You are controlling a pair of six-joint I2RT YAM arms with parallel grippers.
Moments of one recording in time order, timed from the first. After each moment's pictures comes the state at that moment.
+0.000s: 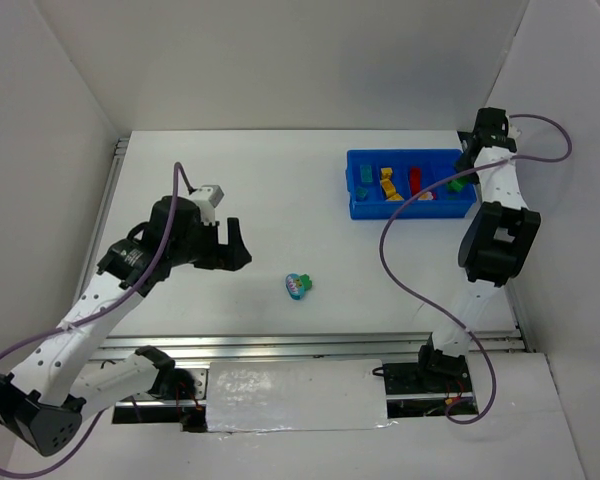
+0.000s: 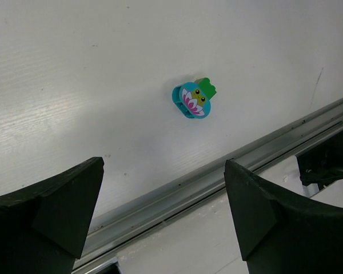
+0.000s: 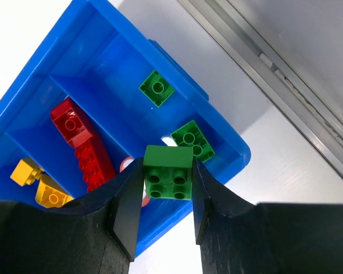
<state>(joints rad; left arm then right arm) -0.47 0.99 1.06 -0.77 0.13 -0.40 -0.28 2.03 1.86 -0.70 0.25 0.48</state>
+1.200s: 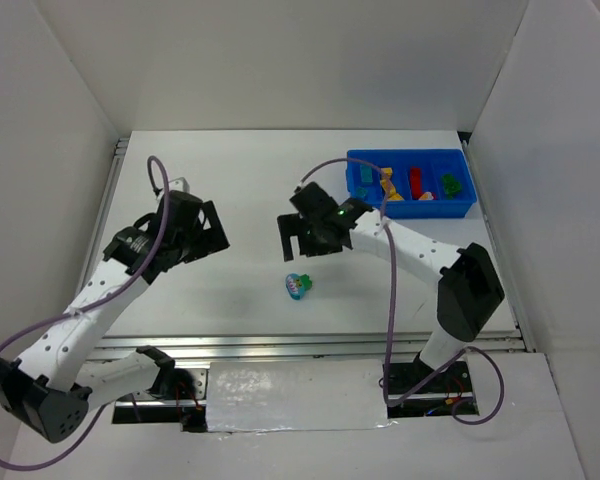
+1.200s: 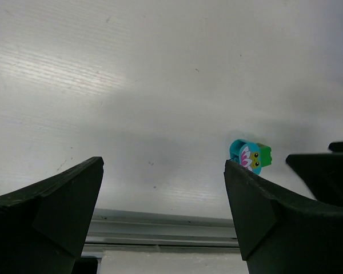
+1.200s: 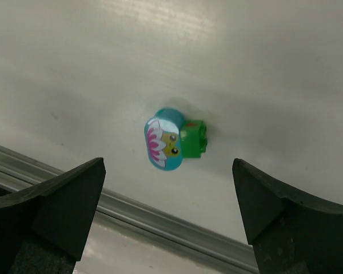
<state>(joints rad) -0.46 1.10 1.14 -0.90 -0.27 -0.71 0.73 1.64 1.37 -0.68 0.04 0.52</state>
